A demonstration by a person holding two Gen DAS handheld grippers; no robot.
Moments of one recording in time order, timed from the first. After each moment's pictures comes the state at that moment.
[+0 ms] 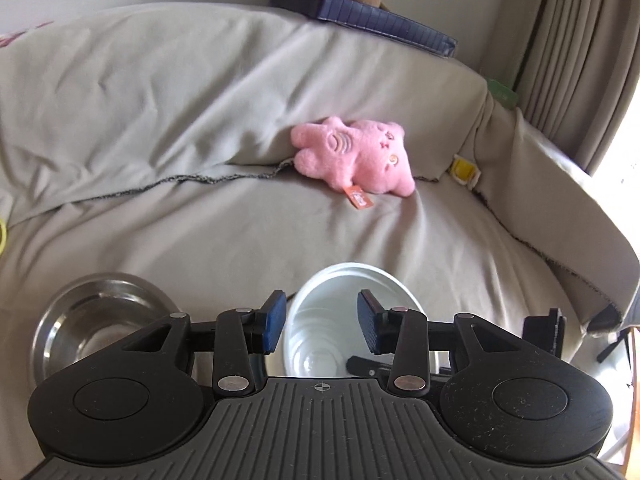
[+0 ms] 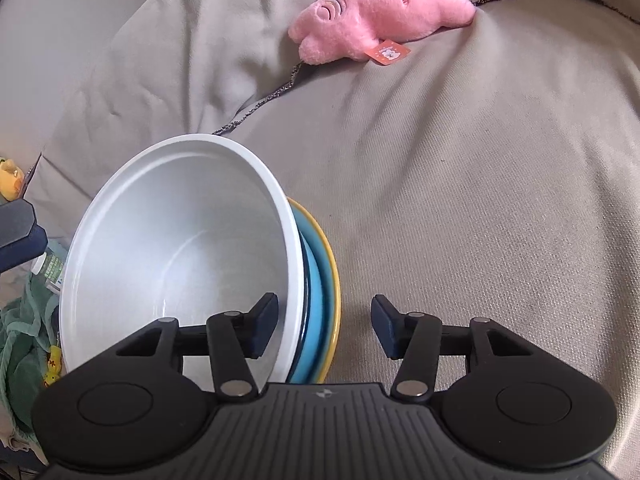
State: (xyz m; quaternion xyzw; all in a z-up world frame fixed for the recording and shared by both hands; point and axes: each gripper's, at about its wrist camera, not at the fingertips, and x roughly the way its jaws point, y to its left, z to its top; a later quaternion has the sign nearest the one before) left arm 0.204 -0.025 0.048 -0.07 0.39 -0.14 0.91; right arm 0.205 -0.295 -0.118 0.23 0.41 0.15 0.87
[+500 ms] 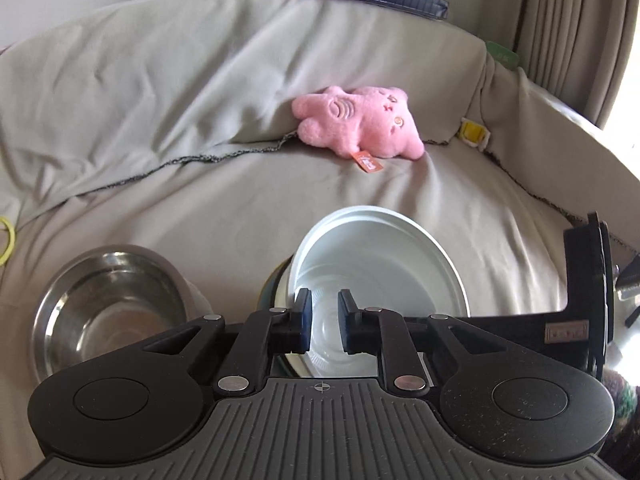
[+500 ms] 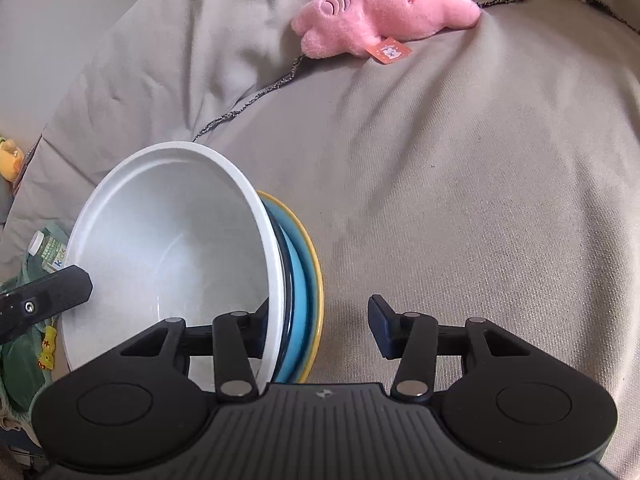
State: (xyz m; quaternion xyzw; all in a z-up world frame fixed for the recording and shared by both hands) left arm 0.181 -0.036 0.014 -0.01 0.39 -0.12 0.91; right arm 0.207 -0.305 -0.118 0.21 0.43 0.16 0.87
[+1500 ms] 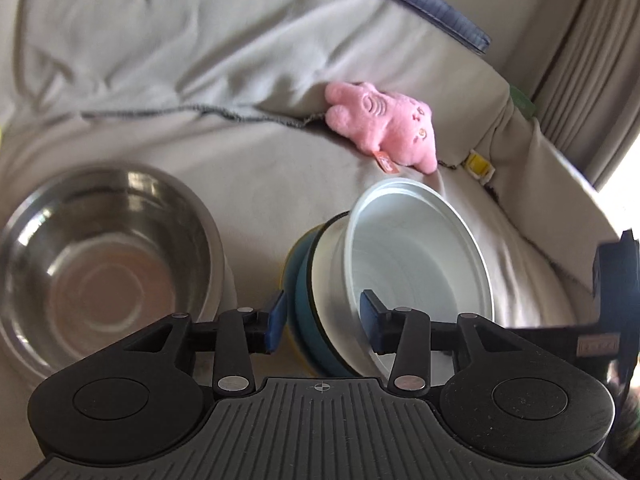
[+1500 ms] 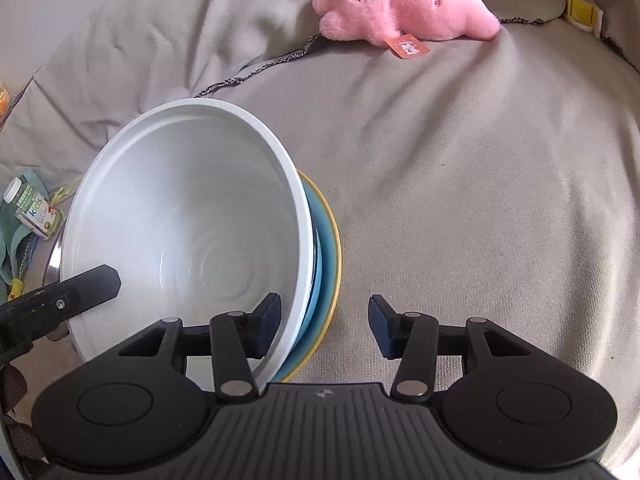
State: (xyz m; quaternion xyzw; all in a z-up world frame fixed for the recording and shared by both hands) left arm 0.194 0.028 -0.034 -0.16 0.41 -0.13 0.89; right arm 0.200 -0.277 -0.105 0.12 0.45 0.14 0.87
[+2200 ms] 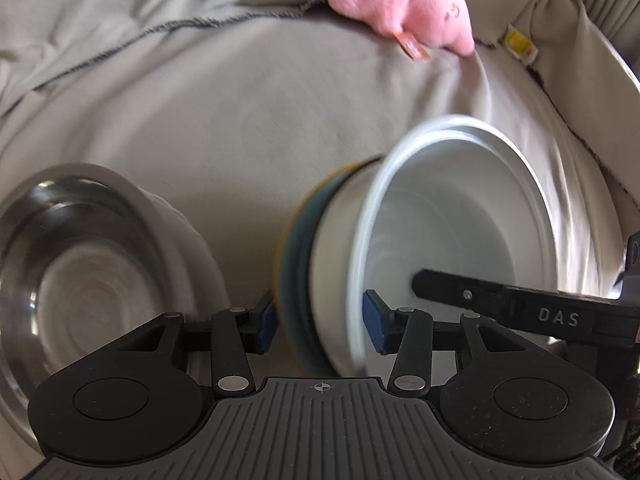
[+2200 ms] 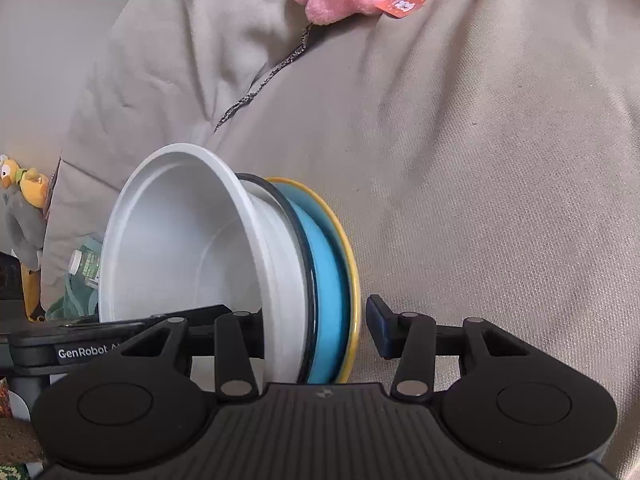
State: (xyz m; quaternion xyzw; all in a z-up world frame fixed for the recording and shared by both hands) left arm 0.273 -0.016 -0.054 -0.03 0.59 -0.13 0.80; right arm 0.223 -0.298 -0.133 0.29 0.46 0.20 0.81
